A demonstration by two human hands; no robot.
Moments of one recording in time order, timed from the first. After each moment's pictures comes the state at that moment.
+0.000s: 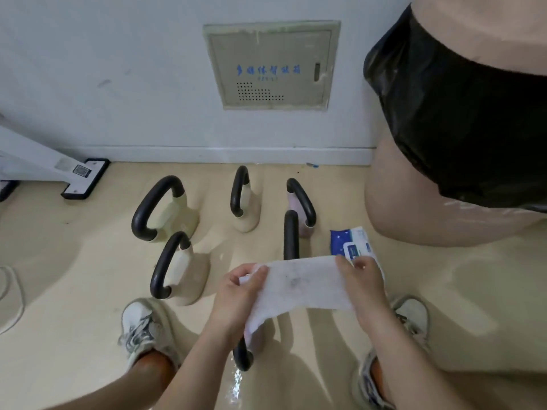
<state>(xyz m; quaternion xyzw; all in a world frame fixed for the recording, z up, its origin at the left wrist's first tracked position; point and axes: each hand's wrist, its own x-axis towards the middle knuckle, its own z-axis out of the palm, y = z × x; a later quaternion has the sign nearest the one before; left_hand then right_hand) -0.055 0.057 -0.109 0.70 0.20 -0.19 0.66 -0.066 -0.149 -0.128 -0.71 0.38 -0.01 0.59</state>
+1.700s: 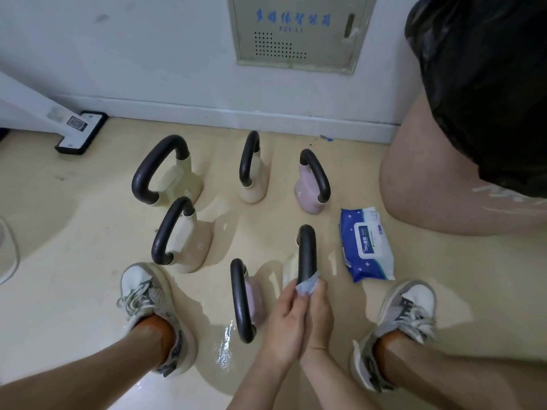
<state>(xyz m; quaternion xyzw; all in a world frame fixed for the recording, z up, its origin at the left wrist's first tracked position) -0.122 0.015 -0.162 0.69 0.19 -0.28 0.64 -0.129 -0.041 -0.179 -0.82 0.27 0.02 0.50</state>
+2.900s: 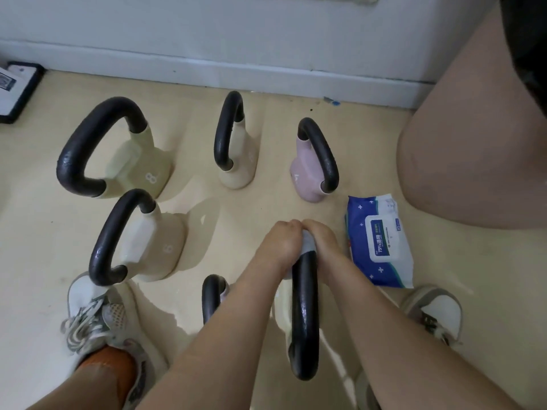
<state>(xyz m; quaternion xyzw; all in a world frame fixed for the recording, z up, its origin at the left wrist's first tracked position) 0.050 -0.022 -0.192 0.76 0.20 -0.36 0.50 0.047 -0.103 -0.233 -0.59 0.40 0.24 0.66</state>
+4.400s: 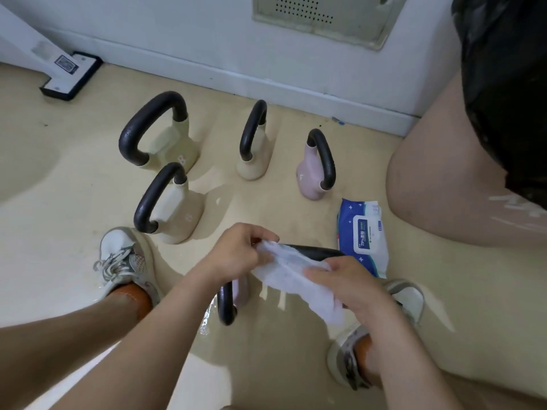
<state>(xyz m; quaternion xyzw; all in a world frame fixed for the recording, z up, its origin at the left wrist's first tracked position) -0.026 0.072 -0.156 0.84 0.00 -0.28 0.46 -0.073 -0.131 -0.140 -0.75 0.25 0.32 0.52</state>
